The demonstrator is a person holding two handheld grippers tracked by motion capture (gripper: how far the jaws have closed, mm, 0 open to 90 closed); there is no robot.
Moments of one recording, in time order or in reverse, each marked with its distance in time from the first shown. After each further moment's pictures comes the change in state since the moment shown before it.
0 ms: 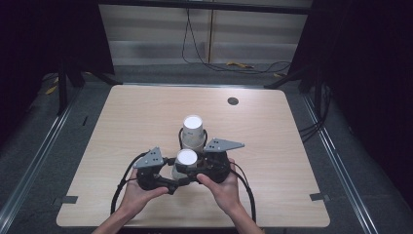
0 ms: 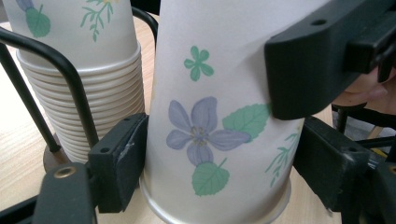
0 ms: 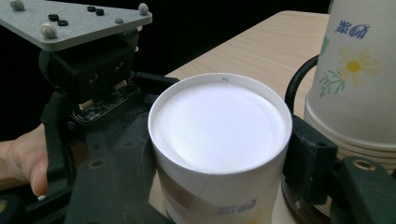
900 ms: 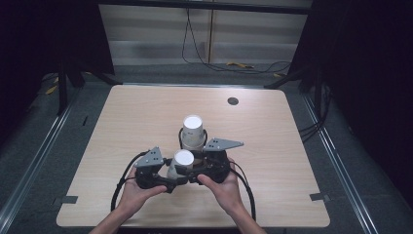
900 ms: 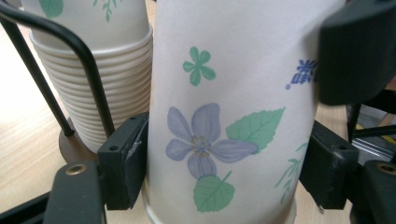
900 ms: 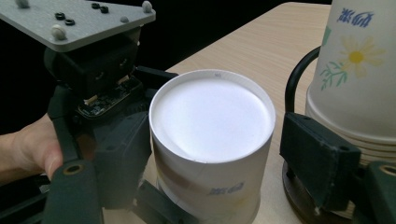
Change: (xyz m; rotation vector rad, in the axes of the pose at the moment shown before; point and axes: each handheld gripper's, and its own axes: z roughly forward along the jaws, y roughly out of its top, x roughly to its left) left arm 0.005 -0.001 -0.002 0.066 0.023 0.007; right arm -0.003 0.000 0.001 0.026 0.008 0.014
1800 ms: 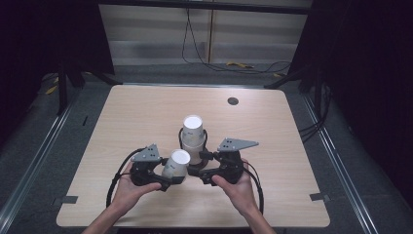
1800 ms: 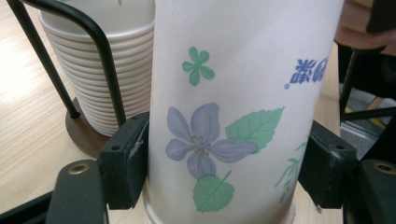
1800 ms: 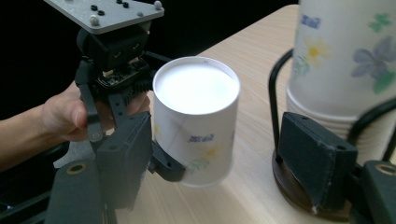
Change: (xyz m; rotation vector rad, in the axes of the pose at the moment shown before) left arm 0.009 0.006 -0.010 0.090 -0.026 -0.001; right arm -0.013 -0.003 -0.031 -0.004 0.045 -0.005
